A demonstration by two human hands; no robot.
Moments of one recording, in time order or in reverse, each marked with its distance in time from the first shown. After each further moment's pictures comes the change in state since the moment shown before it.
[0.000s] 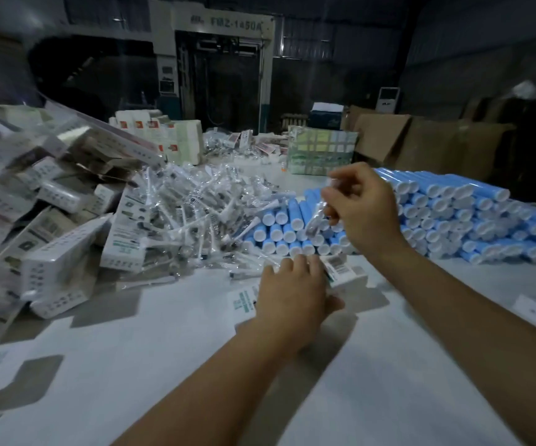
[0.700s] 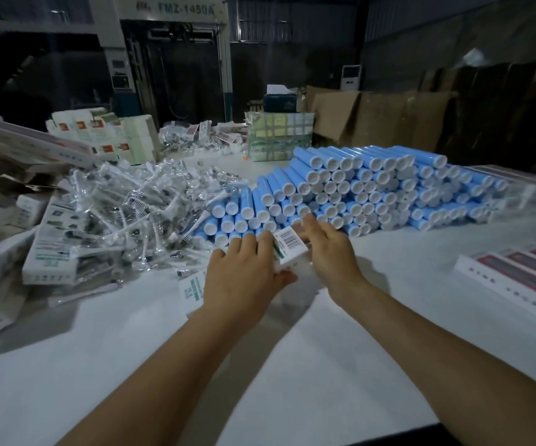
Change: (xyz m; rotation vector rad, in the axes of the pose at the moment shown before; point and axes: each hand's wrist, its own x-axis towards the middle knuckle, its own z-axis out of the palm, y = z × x) left_hand 0.015 0.005 0.014 0.097 0.213 0.036; right_hand -0.059 0.054 -0.030 0.076 0.100 0.539
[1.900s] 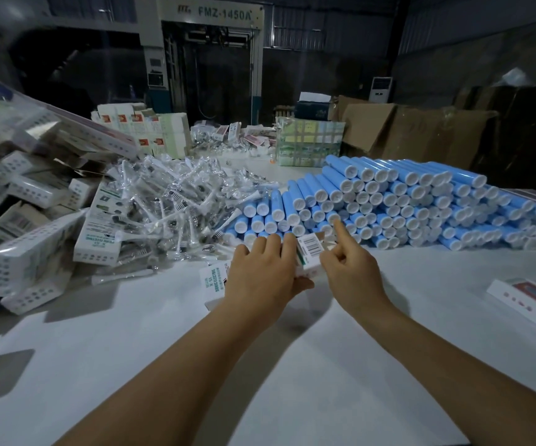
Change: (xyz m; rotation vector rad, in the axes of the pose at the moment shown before) left_hand -0.006 -0.014 0.000 0.055 0.057 0.012; right_hand -0.020 0.004 0.005 -0.422 -0.073 -0.172
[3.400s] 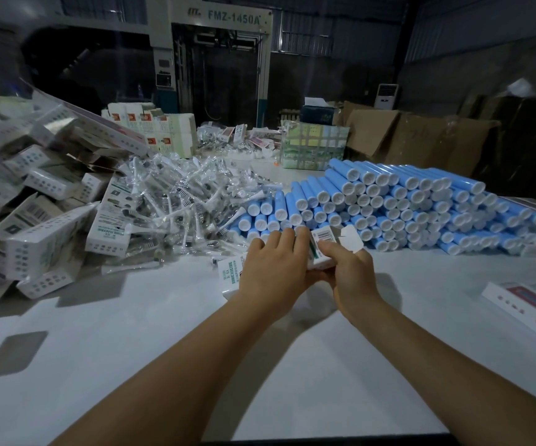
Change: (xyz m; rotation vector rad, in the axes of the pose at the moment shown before) left_hand 0.004 0.014 -0.003 -0.025 0.081 -0.005; right_hand 0.002 -0.007 0.007 0.837 0.031 0.296
